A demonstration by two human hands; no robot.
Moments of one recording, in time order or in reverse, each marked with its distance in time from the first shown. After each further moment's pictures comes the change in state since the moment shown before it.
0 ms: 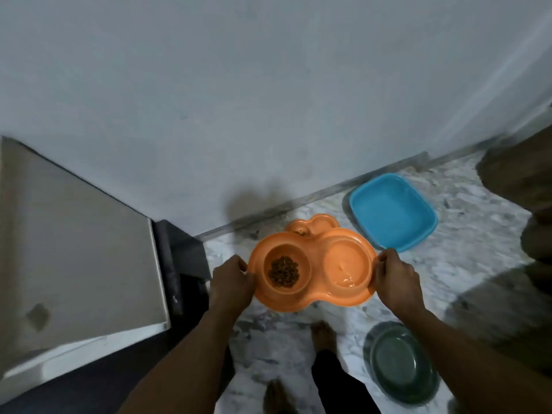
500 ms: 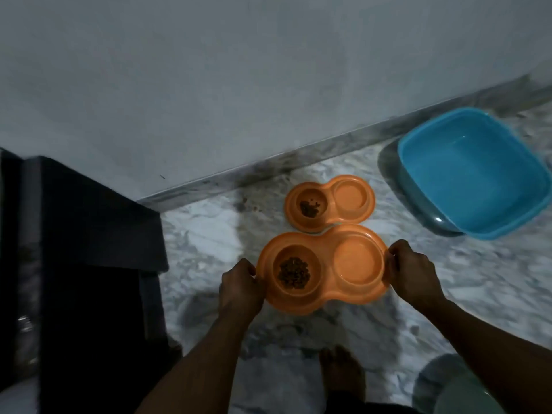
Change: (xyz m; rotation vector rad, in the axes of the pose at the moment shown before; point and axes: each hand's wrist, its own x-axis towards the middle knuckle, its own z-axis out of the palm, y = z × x) left_hand 0.186 -0.160 0.325 -0.025 -0.071 -0.148; right_hand 0.189 0.156 0.330 -0.050 -0.100 -0.116
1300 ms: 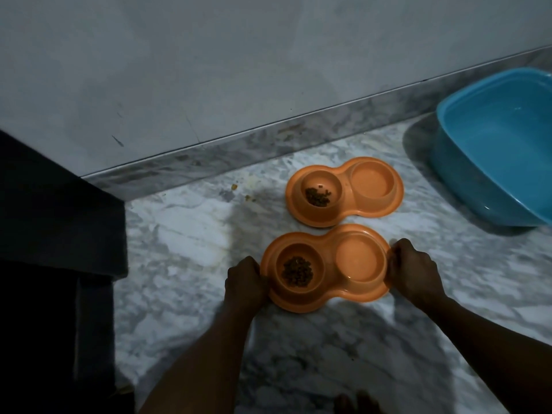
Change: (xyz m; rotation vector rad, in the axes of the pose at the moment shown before) left_hand 0.119 -0.058 0.130 0.062 -0.009 0.047; right_hand 0.080 0.054 0.150 0.009 0.067 -0.001
